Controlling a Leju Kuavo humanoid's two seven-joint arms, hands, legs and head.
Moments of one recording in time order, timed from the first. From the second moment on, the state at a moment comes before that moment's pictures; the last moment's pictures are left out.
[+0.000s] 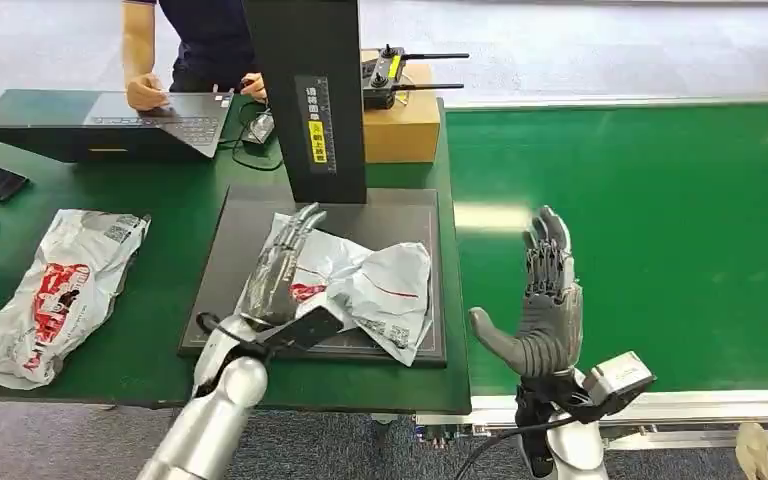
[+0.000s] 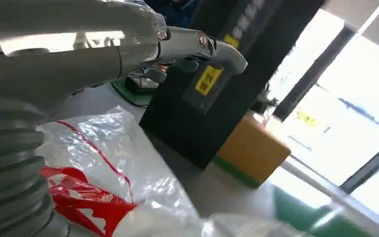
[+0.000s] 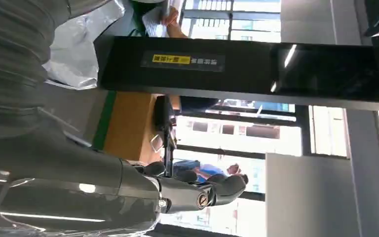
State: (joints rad) left arm -0.37 -0.21 -0.24 -0.91 -1.07 0.34 -0.41; right arm -0.03 0.17 0.04 -1.72 0.10 0.10 -0.66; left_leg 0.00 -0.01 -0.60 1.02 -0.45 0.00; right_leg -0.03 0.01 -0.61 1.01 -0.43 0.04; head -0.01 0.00
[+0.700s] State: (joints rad) left arm -0.50 -0.18 -0.30 -0.66 -1.09 0.35 -0.40; right arm -0.01 0.17 0.01 -1.72 0.09 0.10 -0.66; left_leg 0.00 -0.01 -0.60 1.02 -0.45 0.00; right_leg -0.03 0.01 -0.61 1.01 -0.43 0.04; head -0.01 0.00
